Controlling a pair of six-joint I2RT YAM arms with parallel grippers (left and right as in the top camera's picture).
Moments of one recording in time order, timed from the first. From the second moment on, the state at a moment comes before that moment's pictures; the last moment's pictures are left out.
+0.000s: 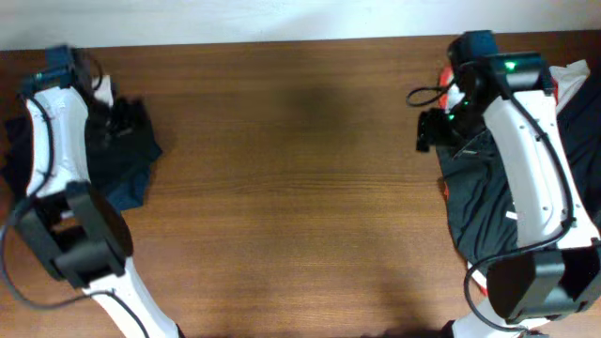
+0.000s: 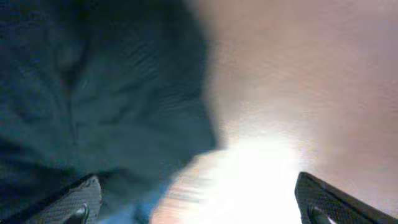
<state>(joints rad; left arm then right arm) 0.28 2.13 1.99 -1.19 0.12 -0.05 0.03 1.79 1.85 -1.52 -0.02 0.23</state>
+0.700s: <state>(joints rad) -0.18 1.89 1.90 -1.63 0.08 -0.07 -0.13 1.63 1.23 -1.41 -0.16 0.12</state>
